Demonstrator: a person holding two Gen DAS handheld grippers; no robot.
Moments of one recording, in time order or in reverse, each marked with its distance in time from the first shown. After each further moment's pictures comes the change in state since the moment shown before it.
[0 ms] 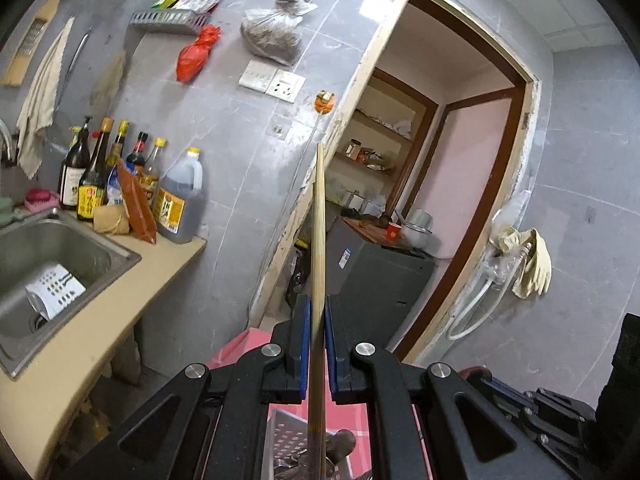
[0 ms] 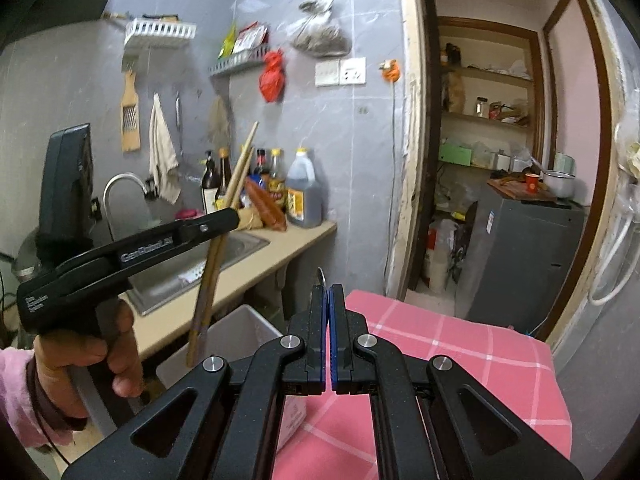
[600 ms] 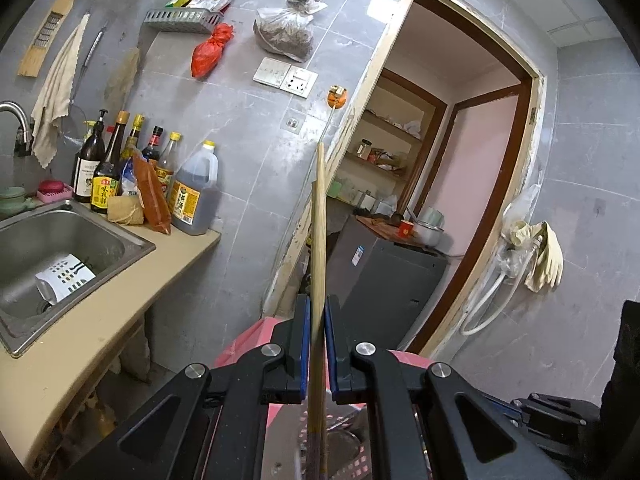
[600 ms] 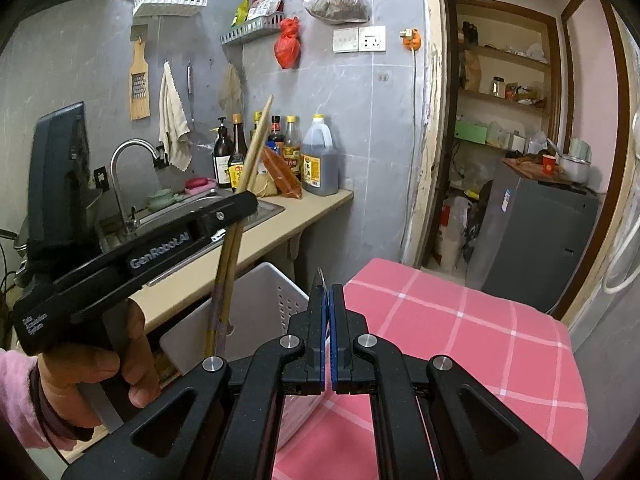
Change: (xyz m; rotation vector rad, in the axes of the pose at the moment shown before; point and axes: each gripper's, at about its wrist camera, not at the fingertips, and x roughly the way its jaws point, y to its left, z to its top) left arm -0.010 0.007 -0.031 0.020 -0.026 0.045; right arm 0.022 0.018 -0.022 -0.013 0.094 0.035
